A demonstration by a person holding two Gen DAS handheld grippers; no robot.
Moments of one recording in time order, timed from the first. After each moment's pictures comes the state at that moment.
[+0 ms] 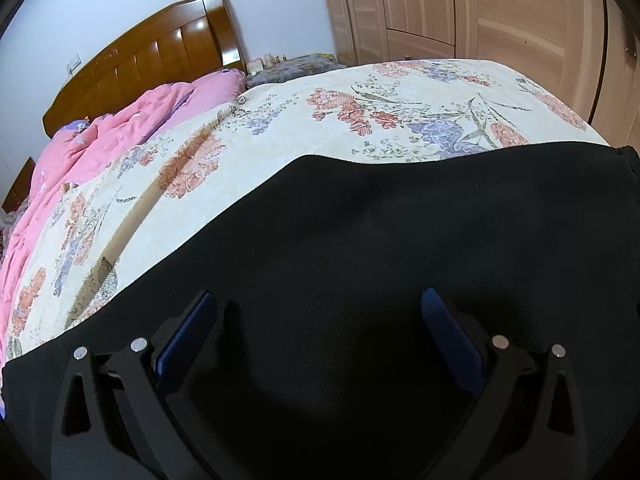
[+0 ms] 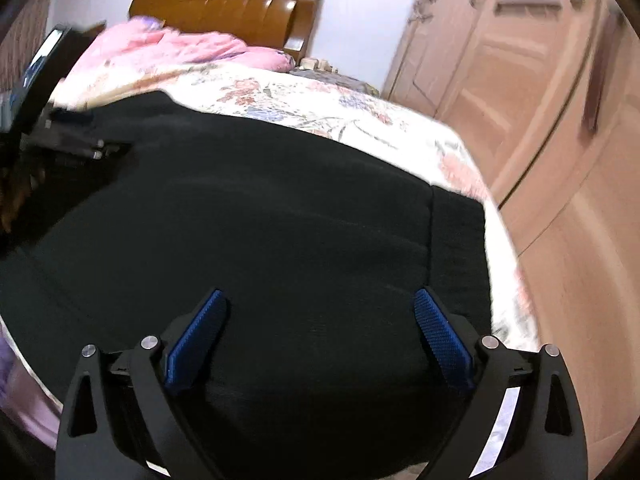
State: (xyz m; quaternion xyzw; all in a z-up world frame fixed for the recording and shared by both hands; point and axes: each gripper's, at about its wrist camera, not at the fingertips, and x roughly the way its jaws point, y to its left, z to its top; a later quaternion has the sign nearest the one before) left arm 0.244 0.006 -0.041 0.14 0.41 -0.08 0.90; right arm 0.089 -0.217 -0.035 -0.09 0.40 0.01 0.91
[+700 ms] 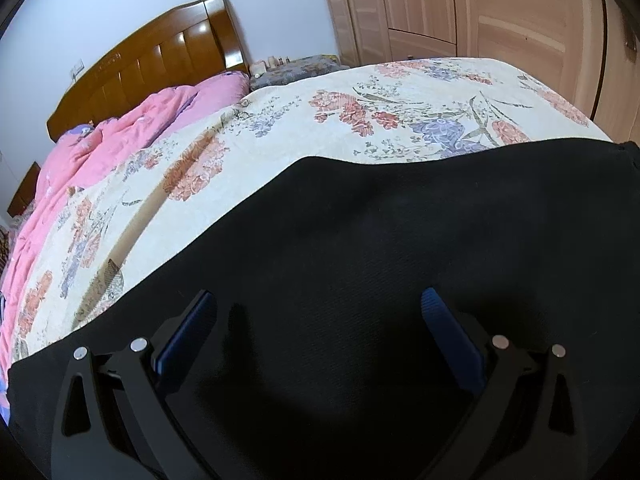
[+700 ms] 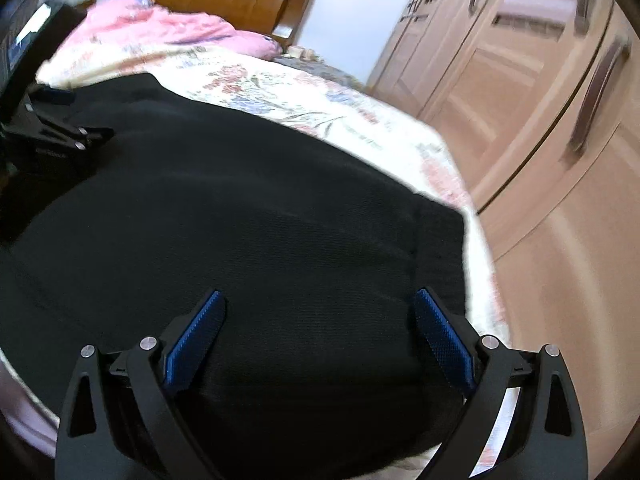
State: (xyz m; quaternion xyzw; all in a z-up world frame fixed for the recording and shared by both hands) left arm 0.243 0.004 -0.039 0.15 0.40 -0.07 0.90; right arm 0.093 -0.183 -0.024 -0.21 0.39 -0.07 0.89
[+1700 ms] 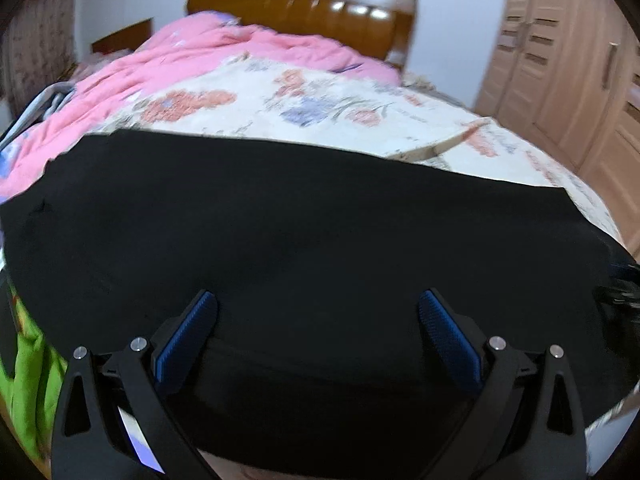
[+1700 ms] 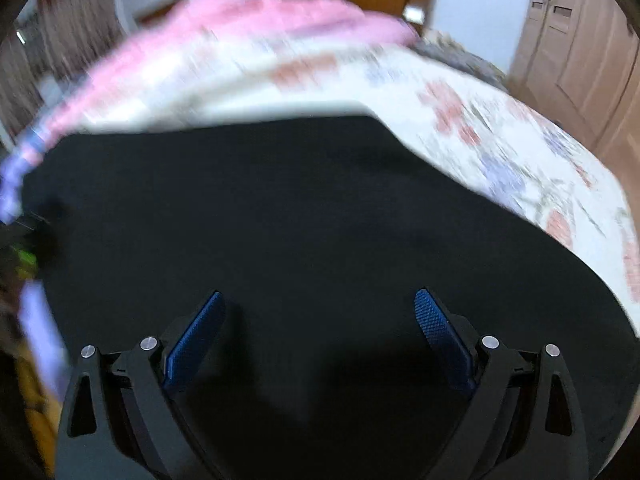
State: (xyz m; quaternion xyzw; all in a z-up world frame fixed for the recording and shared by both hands) left arm 0.115 0.312 -0.043 -0.09 0.39 0.07 0.91; right arm 0.191 -0.054 -0.040 -0.10 0.48 0.18 0.85
